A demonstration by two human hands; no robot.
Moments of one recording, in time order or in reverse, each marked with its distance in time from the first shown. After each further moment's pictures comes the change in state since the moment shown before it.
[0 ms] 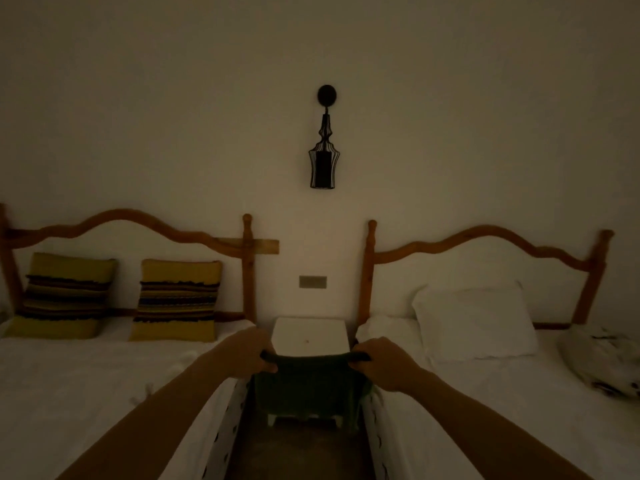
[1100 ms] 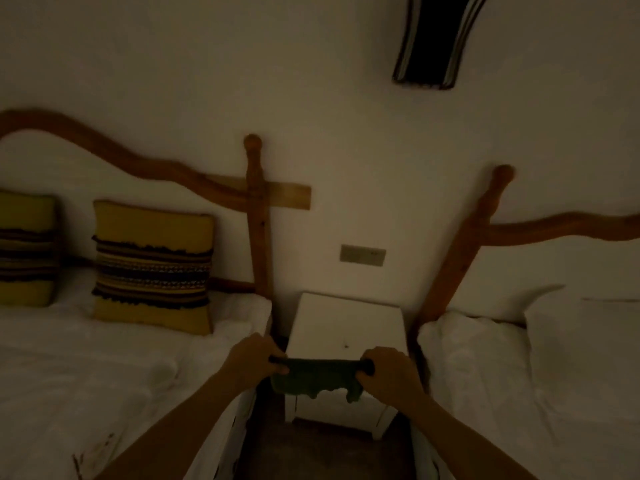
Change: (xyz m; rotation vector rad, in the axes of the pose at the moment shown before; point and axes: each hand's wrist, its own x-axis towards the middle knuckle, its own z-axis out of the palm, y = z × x) left_hand 0.515 -0.346 0.093 -0.323 -0.163 -0.239; right_hand 0.610 0.195 0.140 -0.106 -0.103 0.134
